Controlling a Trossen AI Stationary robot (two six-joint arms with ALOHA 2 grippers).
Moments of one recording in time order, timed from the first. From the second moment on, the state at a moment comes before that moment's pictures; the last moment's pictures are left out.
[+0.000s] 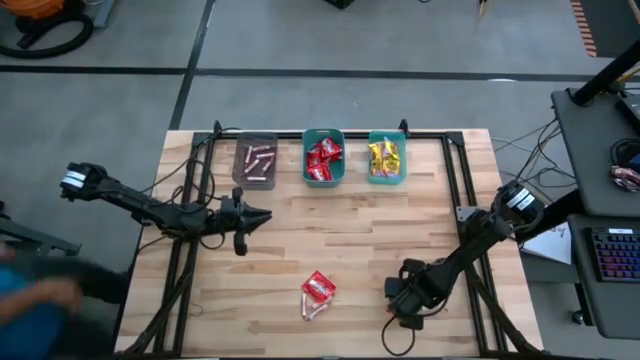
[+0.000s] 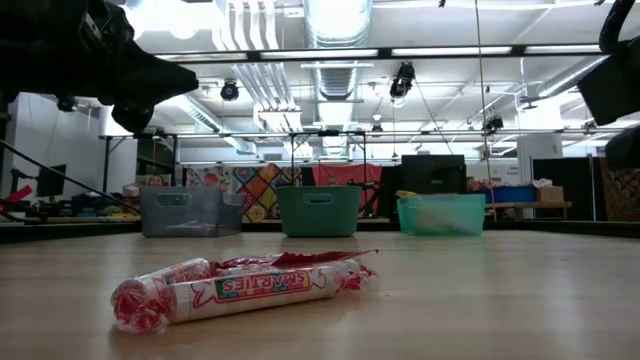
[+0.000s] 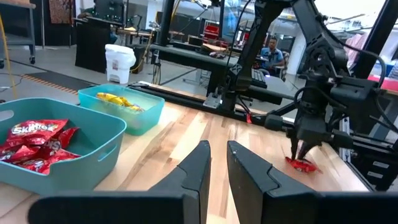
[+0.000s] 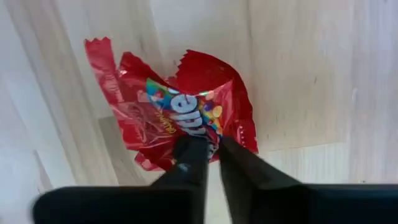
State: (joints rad) left arm -0.28 0.79 0.09 0.73 -0.47 -0.22; right arm 0.69 1.75 0.99 -0.68 -0.05 0.88
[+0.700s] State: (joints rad) left arm -0.28 0.82 0.09 0.73 -0.47 -0.22; right arm 0.66 1.53 0.99 -0.61 0.27 0.70
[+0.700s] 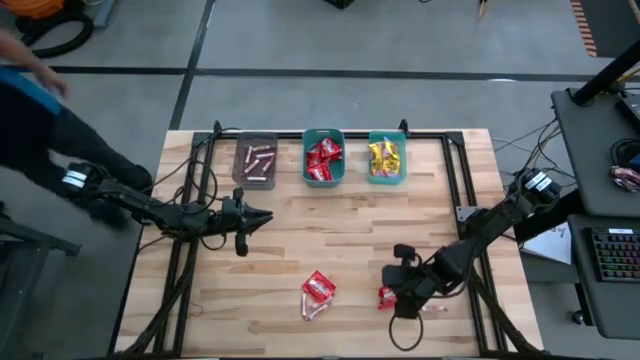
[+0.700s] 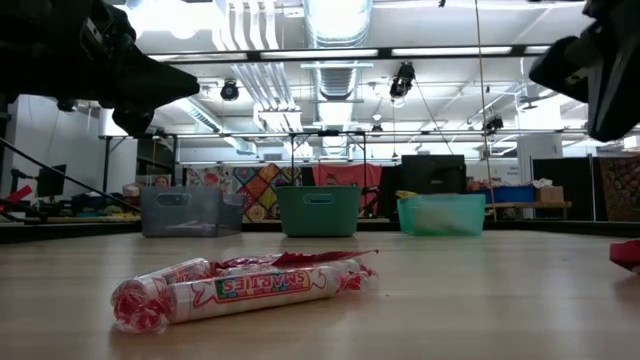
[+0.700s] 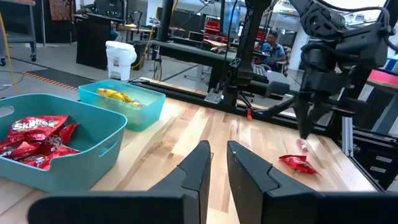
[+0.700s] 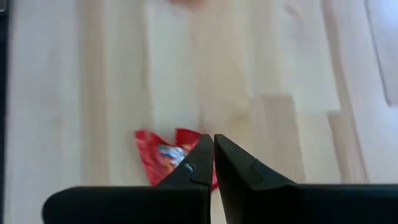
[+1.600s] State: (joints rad) left arm -0.28 0.82 0.09 0.75 -0.47 -0.22; right arm 0.67 1.79 1.00 -0.59 0.08 0.74
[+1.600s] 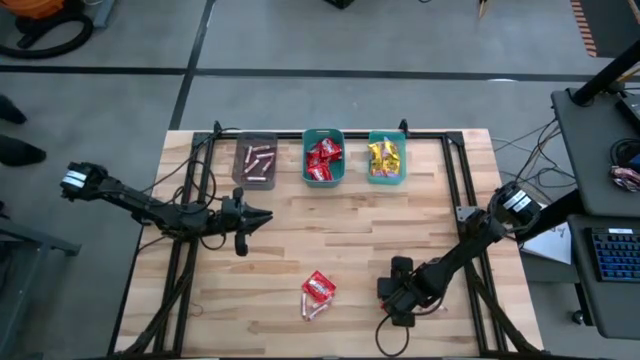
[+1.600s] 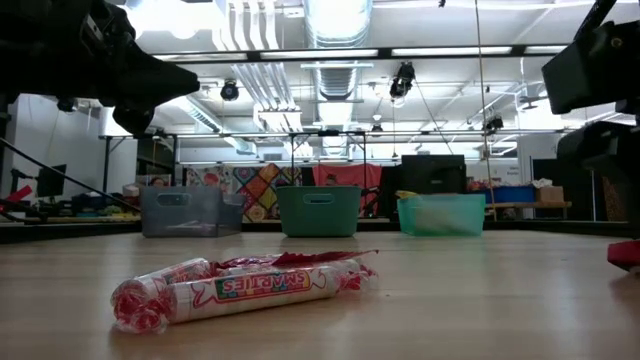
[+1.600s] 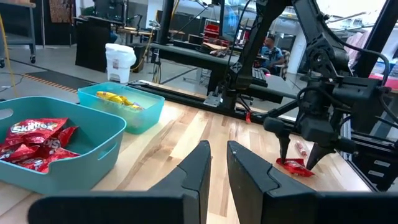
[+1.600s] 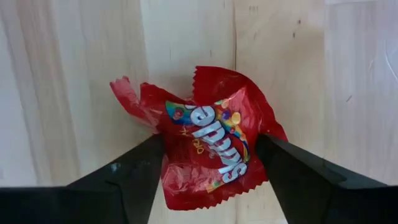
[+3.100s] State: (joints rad) left arm -0.28 0.82 0.09 0.77 -0.51 -0.15; right arm -0.42 1.63 1.13 -0.18 -0.03 -0.09
